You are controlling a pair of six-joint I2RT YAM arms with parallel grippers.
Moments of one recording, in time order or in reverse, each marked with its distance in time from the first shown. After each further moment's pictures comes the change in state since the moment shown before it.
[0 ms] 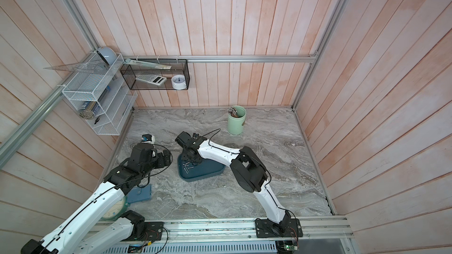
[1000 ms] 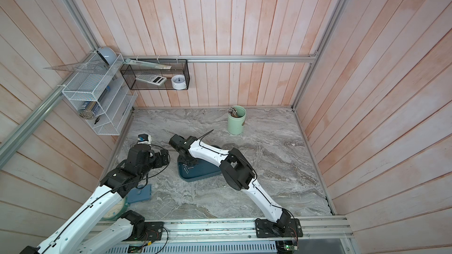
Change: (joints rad) left arm 0.000 -0.042 -0.002 0.001 -0.040 0.000; right arm 0.024 0.200 0.274 -0.243 0.056 0.041
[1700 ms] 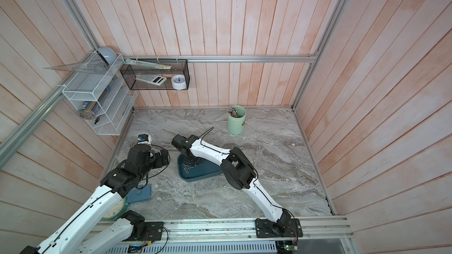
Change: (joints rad) left arm 0.000 0.000 -0.002 0.000 0.000 0.000; right arm -0.025 -0.024 -0.033 -0.088 0.058 -0.179
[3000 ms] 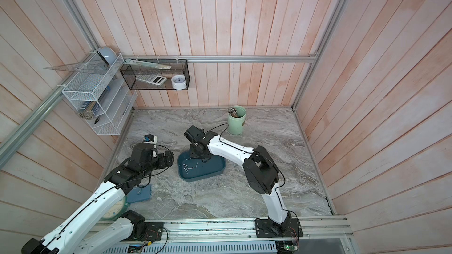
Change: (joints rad) left arm 0.000 0.053 0.000 0.007 0.118 0.001; right arm -0.065 -0.356 -0.375 0.303 -0.145 -0.055
